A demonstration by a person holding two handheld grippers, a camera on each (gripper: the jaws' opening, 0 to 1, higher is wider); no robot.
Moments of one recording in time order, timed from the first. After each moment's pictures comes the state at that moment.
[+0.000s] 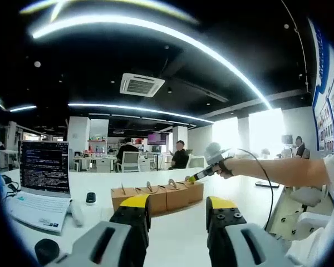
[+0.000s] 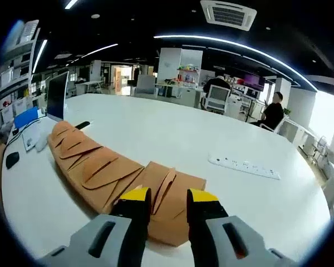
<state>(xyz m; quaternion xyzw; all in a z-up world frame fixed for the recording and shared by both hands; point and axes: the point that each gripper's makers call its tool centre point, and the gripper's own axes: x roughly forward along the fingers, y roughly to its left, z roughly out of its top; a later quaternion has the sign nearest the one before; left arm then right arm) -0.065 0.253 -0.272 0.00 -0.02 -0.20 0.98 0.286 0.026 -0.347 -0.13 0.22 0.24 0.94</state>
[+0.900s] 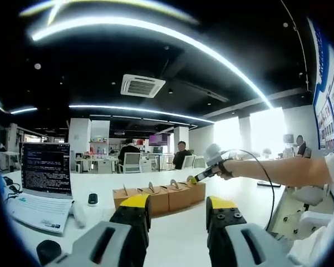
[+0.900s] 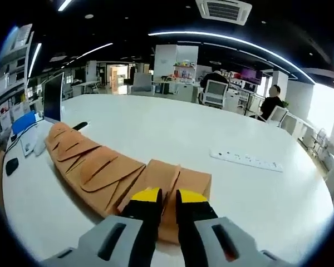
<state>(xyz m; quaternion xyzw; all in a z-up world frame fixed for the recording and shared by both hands) -0.067 0.256 -0.272 0.00 -0.02 -0.19 0.98 0.283 0.033 -0.358 -0.11 0.23 0.23 0.94</state>
